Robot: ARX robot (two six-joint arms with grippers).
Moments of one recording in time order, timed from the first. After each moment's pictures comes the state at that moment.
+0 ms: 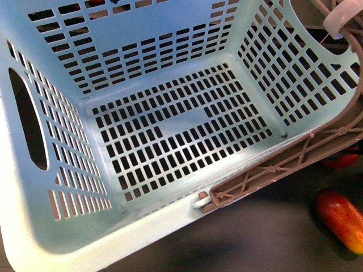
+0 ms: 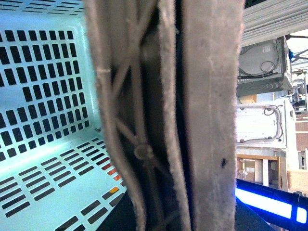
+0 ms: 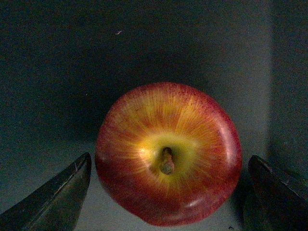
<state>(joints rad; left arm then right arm) -0.68 1.56 1.13 -0.06 0.10 -1.01 -0.18 2.47 1.12 0.48 0.02 -0.18</state>
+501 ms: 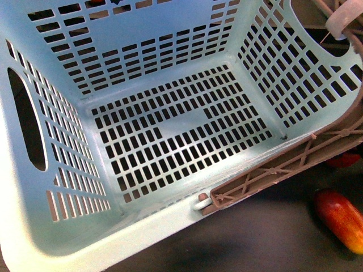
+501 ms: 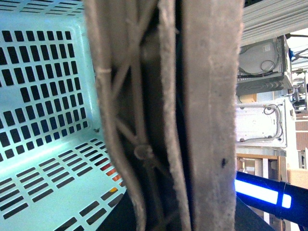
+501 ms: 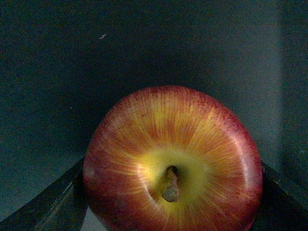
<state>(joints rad) -0.68 1.56 1.13 -0.06 0.10 -1.01 -0.20 2.55 1.21 0.44 -0.02 -0.13</state>
